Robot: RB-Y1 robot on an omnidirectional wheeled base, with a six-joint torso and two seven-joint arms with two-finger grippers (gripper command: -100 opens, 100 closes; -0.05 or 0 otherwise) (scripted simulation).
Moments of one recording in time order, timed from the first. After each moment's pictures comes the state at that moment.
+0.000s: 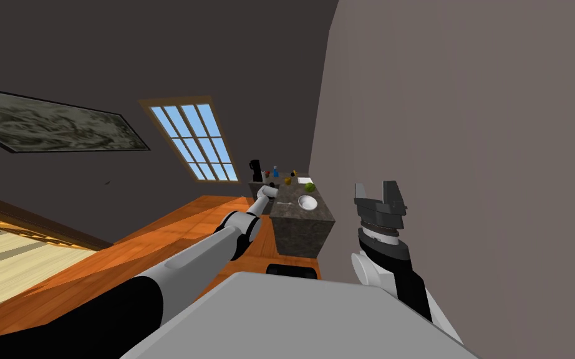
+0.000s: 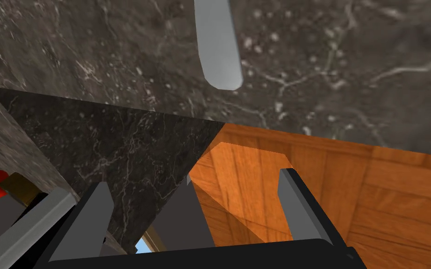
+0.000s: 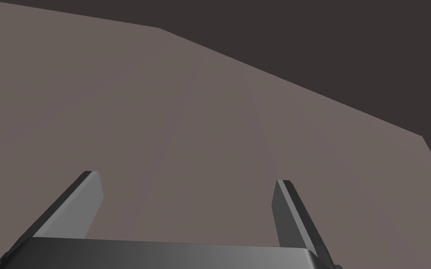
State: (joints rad) left arm -0.94 0.15 0.05 -0.71 -0.05 1.07 0.06; right arm 0.48 -0.04 0.00 -2.39 0.06 -0.62 0.04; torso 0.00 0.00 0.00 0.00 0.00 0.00
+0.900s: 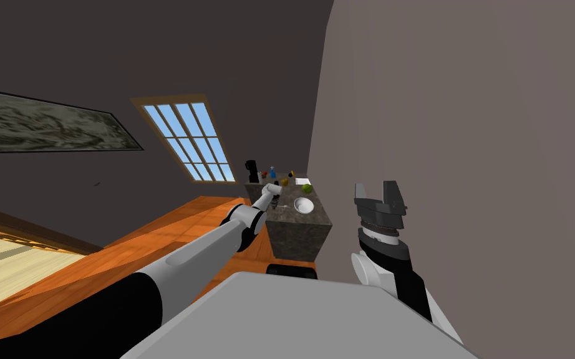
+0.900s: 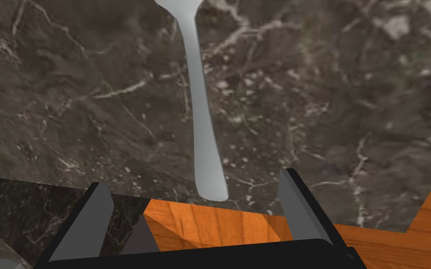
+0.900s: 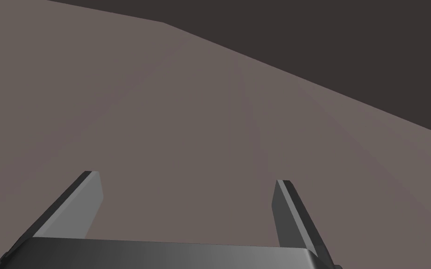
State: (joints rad) left arm -1.07 0.11 0.06 -0.55 0.00 1.27 0.13; right arm 0.48 -0.04 0.00 -2.39 0.06 -0.62 0.04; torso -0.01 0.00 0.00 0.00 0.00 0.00
